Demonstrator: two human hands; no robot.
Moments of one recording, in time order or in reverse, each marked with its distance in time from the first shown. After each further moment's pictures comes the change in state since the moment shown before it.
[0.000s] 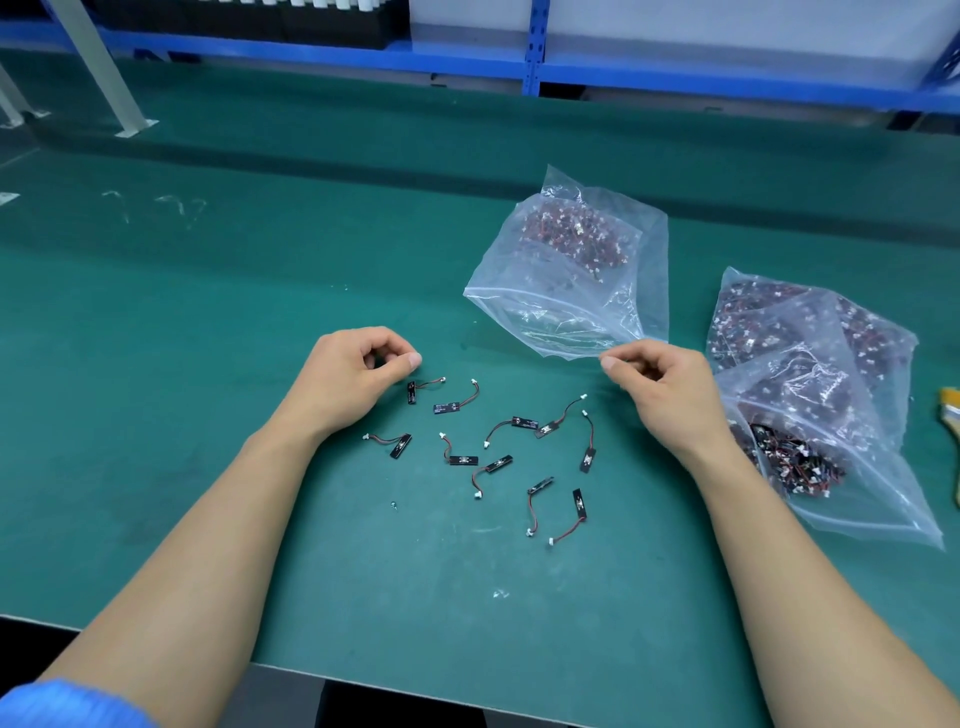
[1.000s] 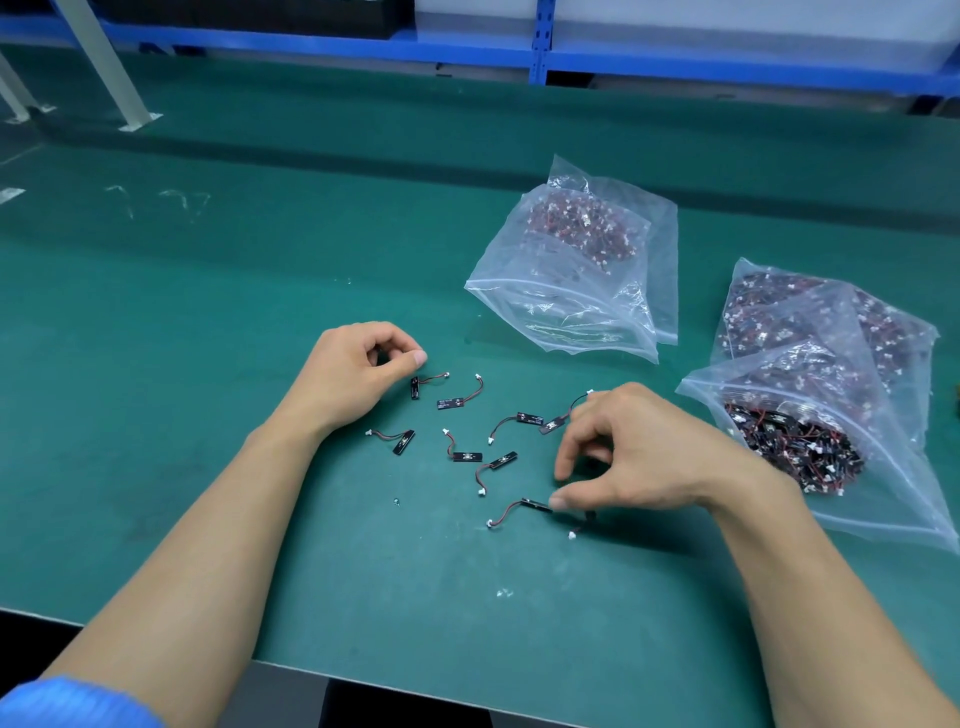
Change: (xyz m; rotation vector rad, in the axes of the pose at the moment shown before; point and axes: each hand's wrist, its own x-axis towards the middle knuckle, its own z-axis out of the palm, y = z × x) left_hand 0.001 -0.006 0.001 -0.008 -0.018 0.012; right_hand -0.035 -0.056 0.000 -0.489 -0.778 -0.260
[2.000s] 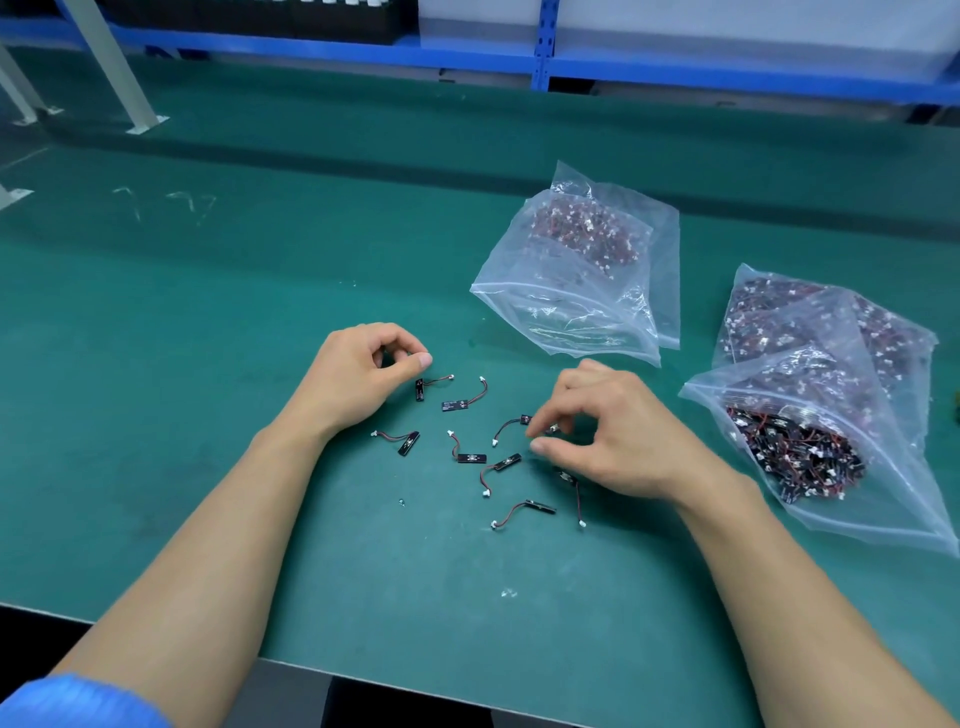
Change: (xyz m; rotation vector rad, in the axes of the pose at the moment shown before) left_hand -0.001 0.001 -0.001 -0.003 -0.006 0.016; right_hand 0.016 0.003 0.015 -0.006 0.306 -0.173
